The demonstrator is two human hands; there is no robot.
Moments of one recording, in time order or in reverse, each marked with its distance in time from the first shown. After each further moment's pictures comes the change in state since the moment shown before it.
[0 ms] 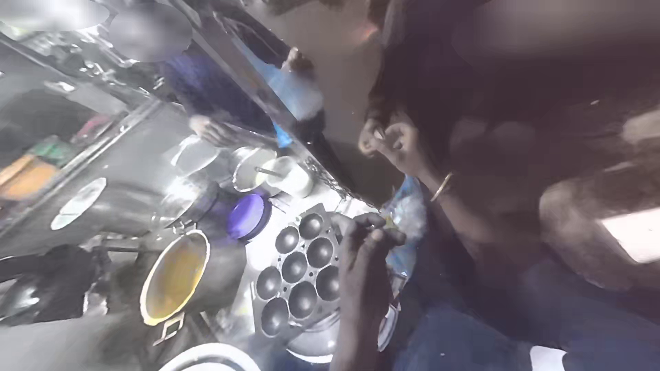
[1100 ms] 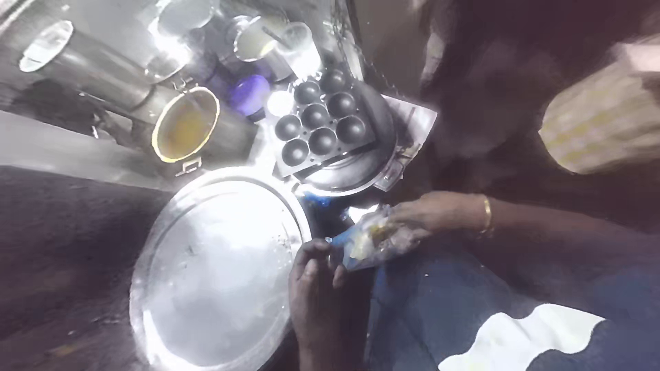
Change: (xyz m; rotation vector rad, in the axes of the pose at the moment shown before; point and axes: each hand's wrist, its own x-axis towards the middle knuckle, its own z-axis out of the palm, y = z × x) left_hand -0.378 0.032 -0.161 -0.145 0.258 0.076; right_hand -0.396 -0.052 0.024 -0.317 -1.336 -0.511
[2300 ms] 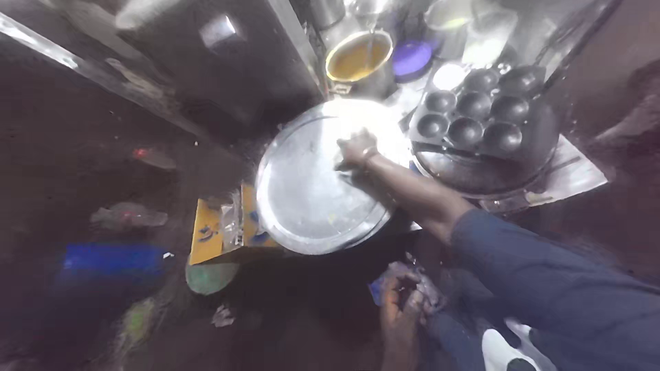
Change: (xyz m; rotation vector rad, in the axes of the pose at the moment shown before) left_hand -0.123 -0.054 0.009 0.245 0.540 0.199; right_hand 0.360 -0.182 0.023 -0.310 0.596 -0.239
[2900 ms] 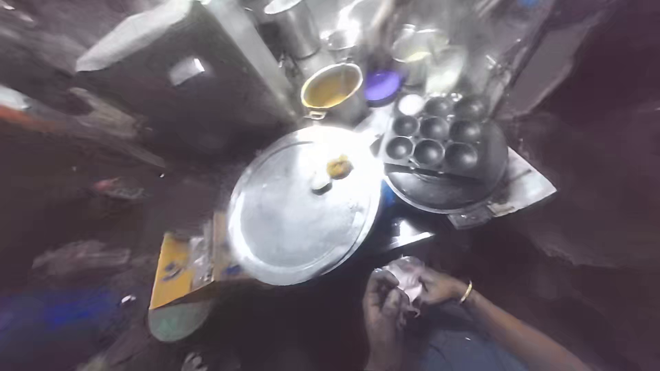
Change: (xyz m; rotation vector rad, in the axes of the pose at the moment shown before) left_hand 0.036 -0.015 0.031 -0.127 -0.032 0.075; right_hand -0.320 0.088 -0.033 1.240 -0.593 0.095
